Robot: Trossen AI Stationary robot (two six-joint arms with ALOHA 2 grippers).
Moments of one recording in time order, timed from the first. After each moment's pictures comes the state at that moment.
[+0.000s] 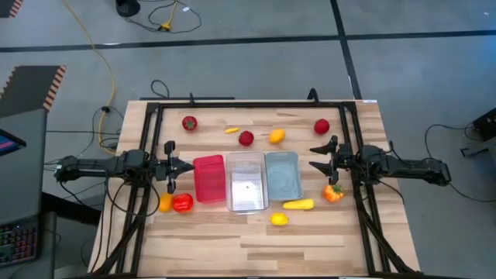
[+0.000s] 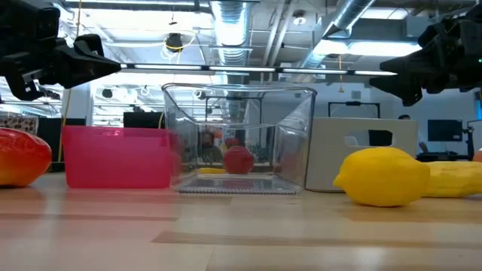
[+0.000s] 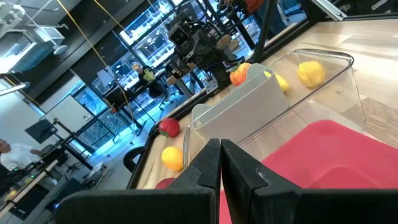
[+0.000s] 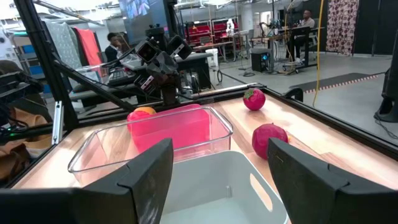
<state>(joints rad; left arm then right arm) -0.01 0.05 0.02 -0.01 -0.03 0.62 -0.07 0.03 0.01 0.04 0.10 0.14</state>
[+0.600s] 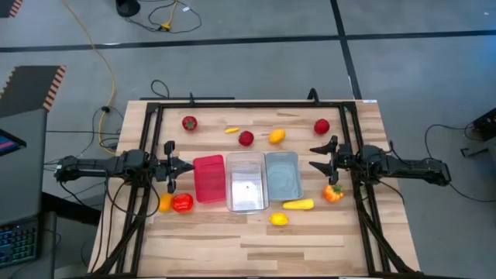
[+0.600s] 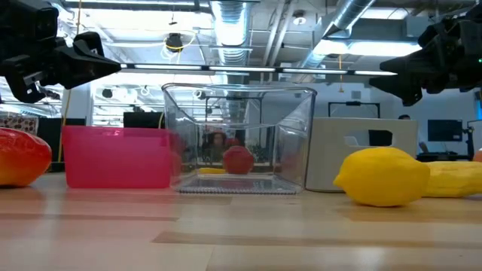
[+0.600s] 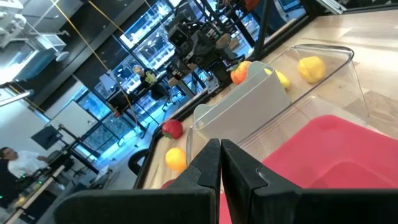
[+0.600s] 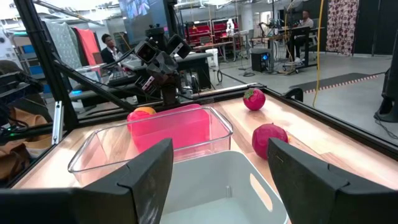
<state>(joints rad) -0.01 0.05 0.02 -0.01 -0.03 0.67 -0.07 0.03 0.01 0.04 0.10 0.14</state>
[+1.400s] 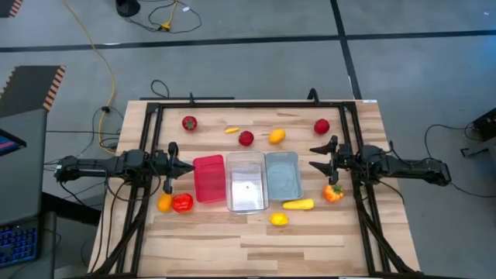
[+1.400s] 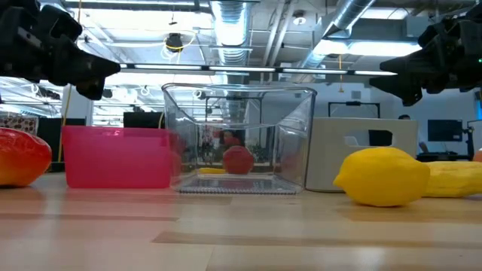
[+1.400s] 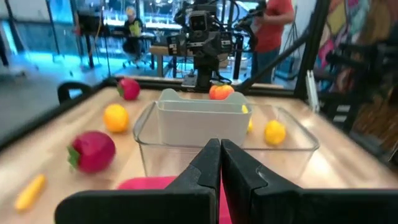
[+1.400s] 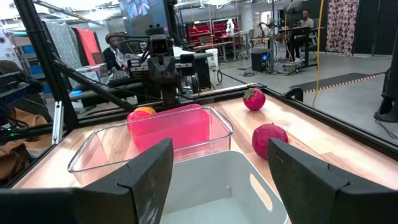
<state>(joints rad) -0.01 0.05 0.02 -0.01 -0.02 -0.12 -0.07 0.03 0.01 0.04 0.10 0.14</state>
